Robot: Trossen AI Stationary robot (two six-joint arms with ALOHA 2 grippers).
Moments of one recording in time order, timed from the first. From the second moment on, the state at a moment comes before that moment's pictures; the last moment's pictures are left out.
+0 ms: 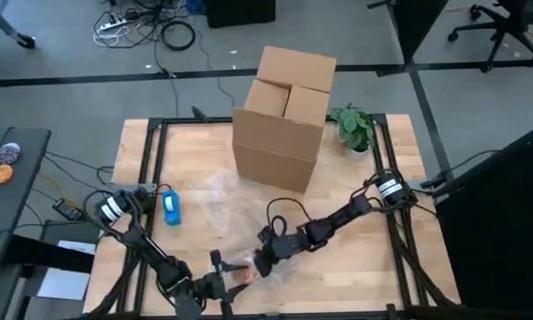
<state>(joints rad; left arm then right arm) -0.92 1.97 0.95 0.58 -1.17 -0.22 0.45 2.16 1.17 0.52 0.13 1.18</state>
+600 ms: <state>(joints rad) -0.91 1.97 0.95 0.56 -1.10 -0.35 0.55 2.11 1.16 0.46 0.23 0.88</state>
